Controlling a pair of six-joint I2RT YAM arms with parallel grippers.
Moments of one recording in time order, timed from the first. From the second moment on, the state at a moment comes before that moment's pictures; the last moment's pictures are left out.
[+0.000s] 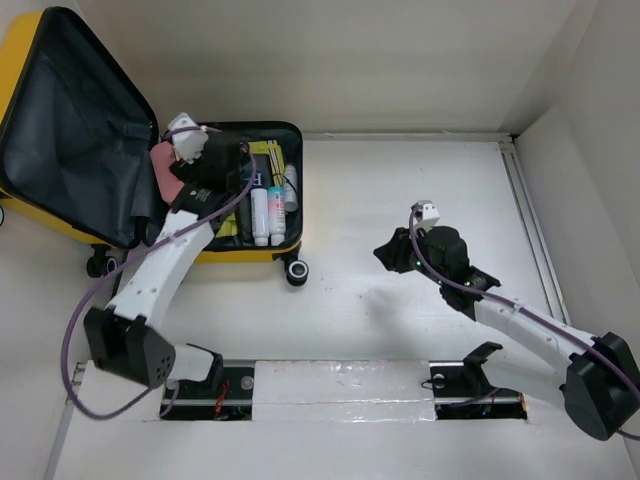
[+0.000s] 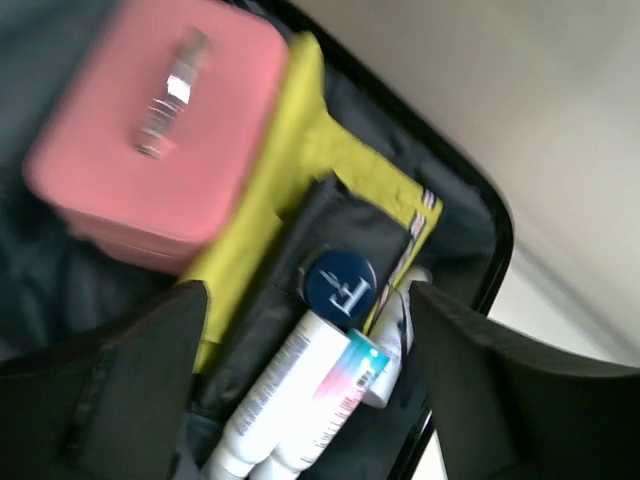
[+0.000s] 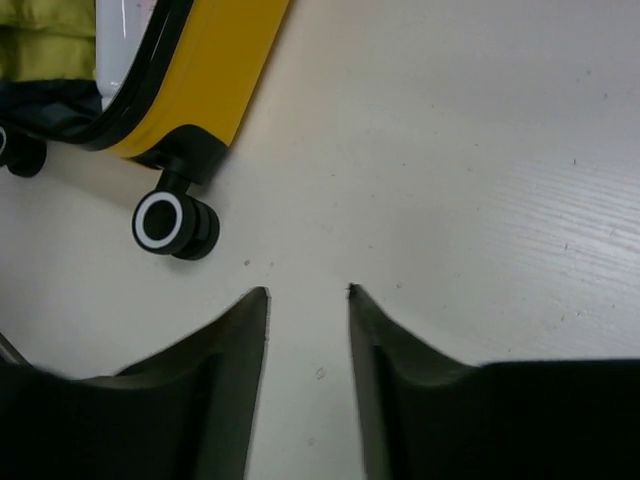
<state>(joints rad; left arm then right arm) -0.35 1.39 1.33 -0.41 -0.75 -0.75 0.56 1.04 0.53 0.14 -0.08 0.46</state>
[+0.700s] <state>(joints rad) 0.32 1.11 1.37 -0.74 -0.97 -0.74 0.65 1.06 0.58 0.15 -0.23 0.38</state>
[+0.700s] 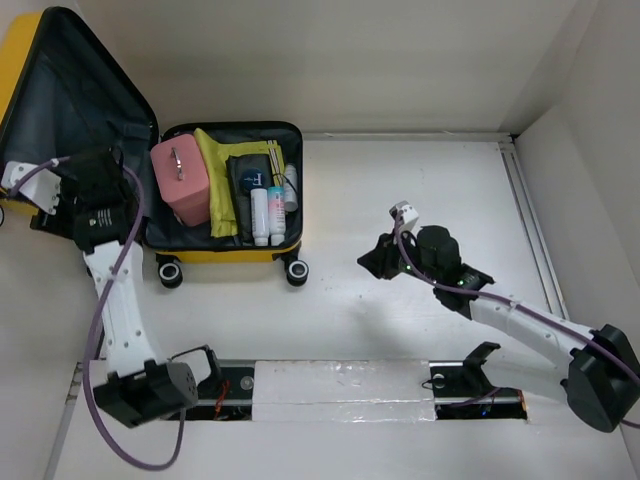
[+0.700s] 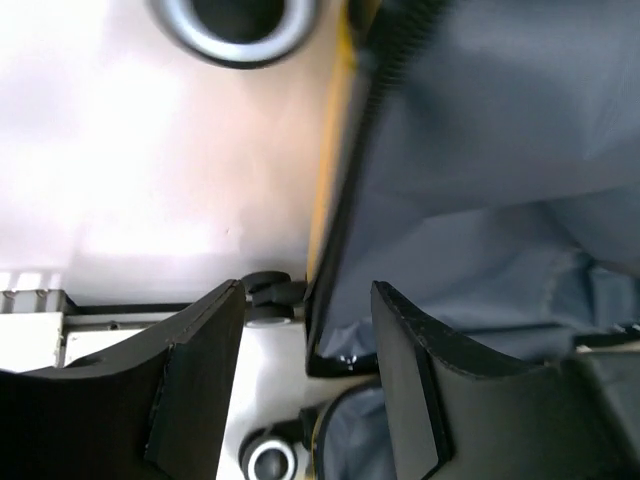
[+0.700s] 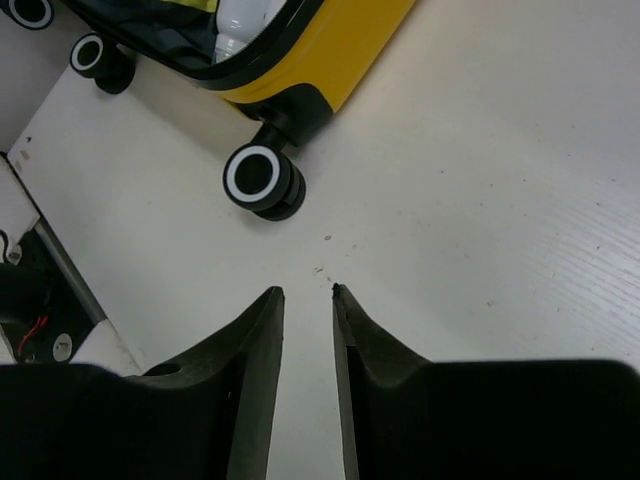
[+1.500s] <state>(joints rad) 0.32 1.37 1.59 -0.79 -1.13 -0.70 0.68 1.17 0.63 0.15 -0.19 0.34</state>
